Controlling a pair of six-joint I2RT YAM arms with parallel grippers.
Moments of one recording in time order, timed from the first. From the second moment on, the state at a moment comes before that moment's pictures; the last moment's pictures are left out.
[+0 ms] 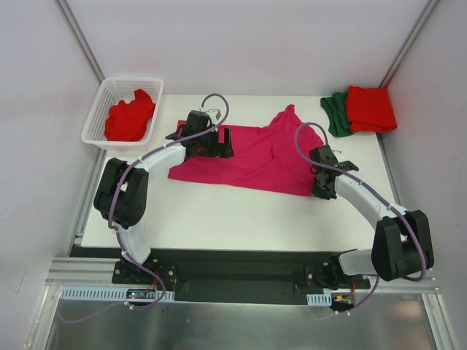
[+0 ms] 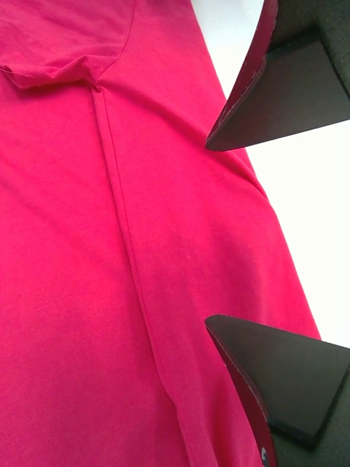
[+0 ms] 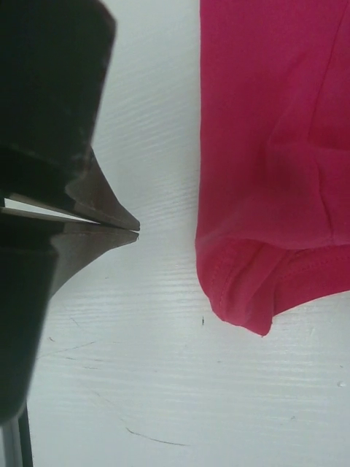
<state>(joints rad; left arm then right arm) -0.43 1.80 1.25 -0.22 0.23 -0.34 0.31 1.33 0.87 -0.75 0.36 0.53</state>
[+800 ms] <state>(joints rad) -0.43 1.80 1.25 -0.22 0.23 -0.32 0.05 1.38 0.87 -0.54 -0.03 0.51</state>
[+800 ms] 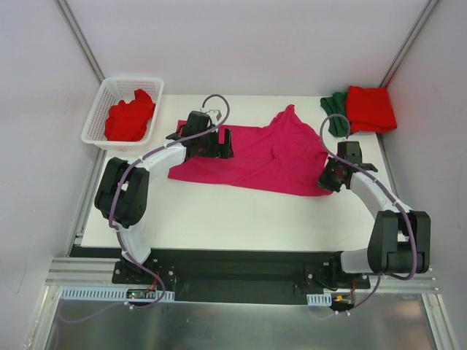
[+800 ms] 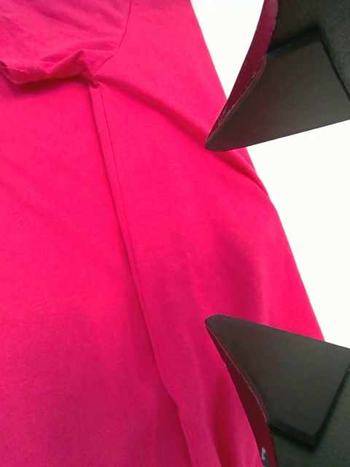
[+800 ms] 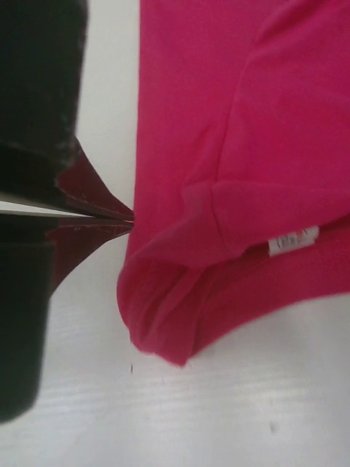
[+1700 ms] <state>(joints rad) -0.43 1.85 1.25 -0.22 0.24 -0.32 -0.21 1.47 0.45 0.26 -0.72 0.85</state>
